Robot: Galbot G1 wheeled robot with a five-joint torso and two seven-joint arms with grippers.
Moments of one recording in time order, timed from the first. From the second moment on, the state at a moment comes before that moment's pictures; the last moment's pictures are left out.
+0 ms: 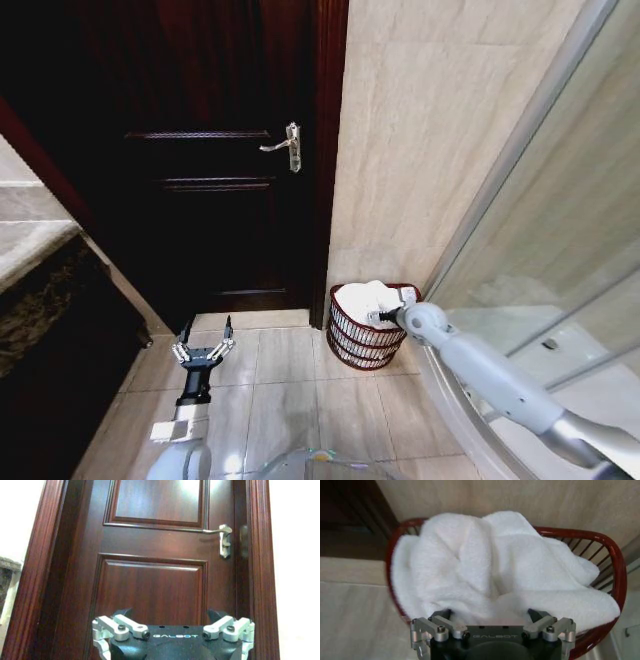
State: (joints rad) left arm 1.75 -1.58 -0.75 -2.03 -0.25 -0.52 0.17; right arm -0.60 0.85 -0.27 1.53 1.21 -0.73 0.50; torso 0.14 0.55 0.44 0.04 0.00
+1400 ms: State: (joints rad) left arm 1.76 -1.58 -0.76 -2.02 -0.25 -0.53 0.16; right arm -0.55 0.98 -0.26 1.28 0.95 -0.67 0.31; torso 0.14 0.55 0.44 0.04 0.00
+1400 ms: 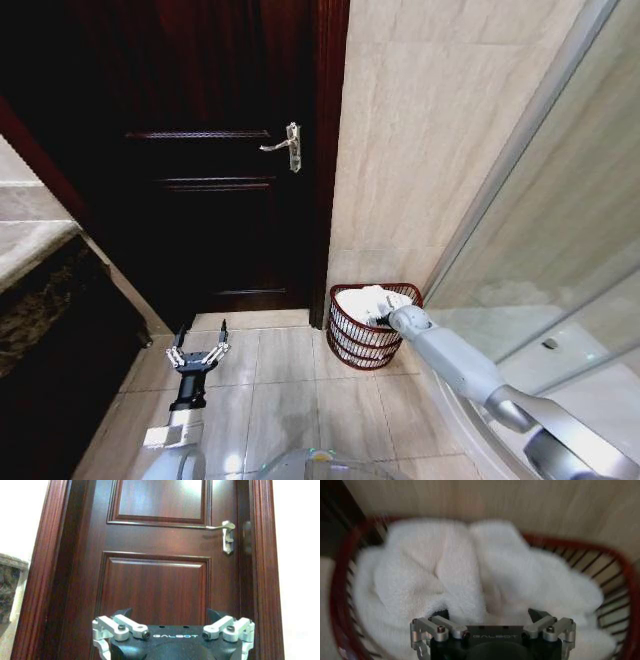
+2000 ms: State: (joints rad) left arm 1.76 -1.58 -0.76 -2.04 -0.26 -0.50 0.13; right arm -0.90 0.86 0.04 1.82 0.76 -0.39 0.43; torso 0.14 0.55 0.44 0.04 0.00
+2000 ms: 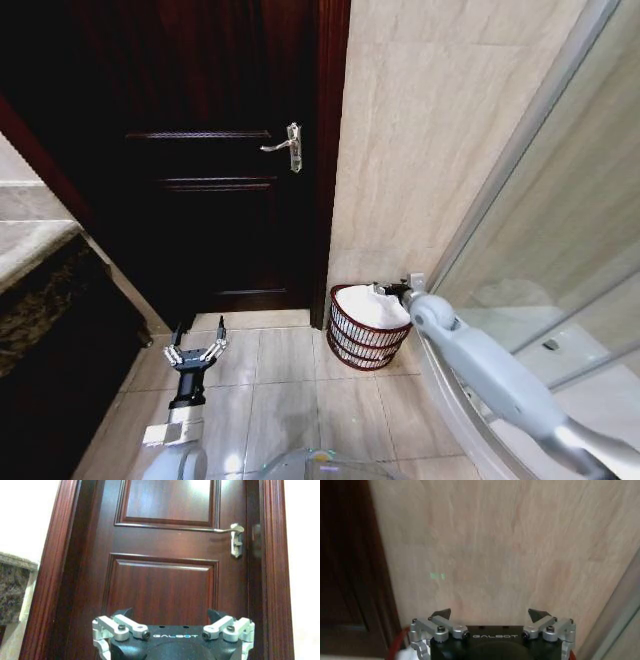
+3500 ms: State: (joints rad) left arm 1.70 -1.53 -0.74 -2.05 -0.28 -0.35 0.11; right arm -1.67 1.39 0.61 2.14 0.12 0.18 0.08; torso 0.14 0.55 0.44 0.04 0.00
